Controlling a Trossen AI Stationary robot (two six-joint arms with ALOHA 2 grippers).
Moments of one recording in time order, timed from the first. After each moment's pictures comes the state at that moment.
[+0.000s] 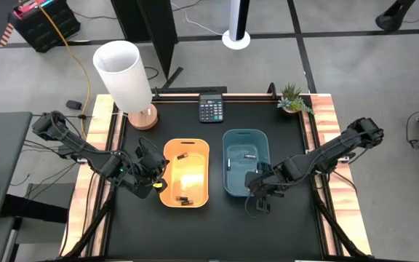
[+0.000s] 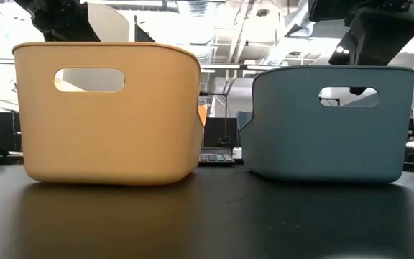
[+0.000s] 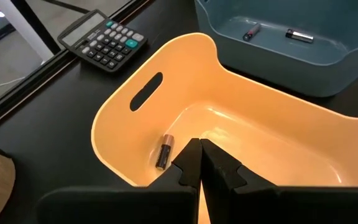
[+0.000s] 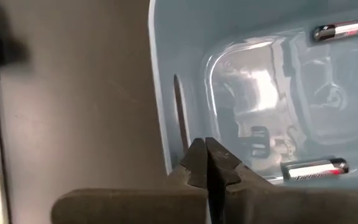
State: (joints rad) left arm -0.53 1.15 0.86 -0.69 -0.88 -0.81; right arm 0.43 1.45 1.03 -0.71 0.09 0.60
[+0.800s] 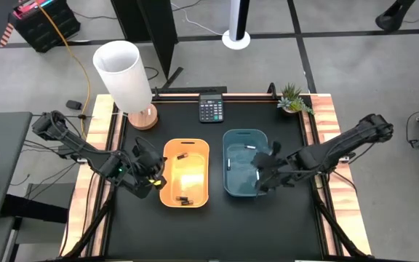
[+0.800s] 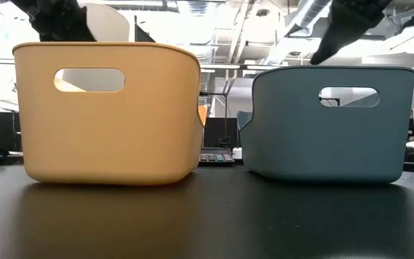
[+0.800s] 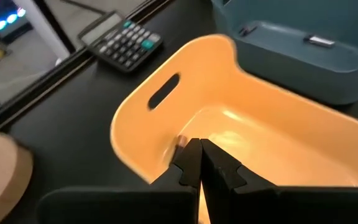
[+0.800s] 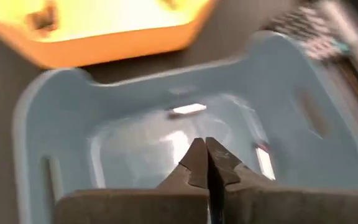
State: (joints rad) left arm -0.53 1.14 0.86 -0.75 -0.92 -0.88; right arm 0.41 1.29 1.03 -0.78 0.56 0.53
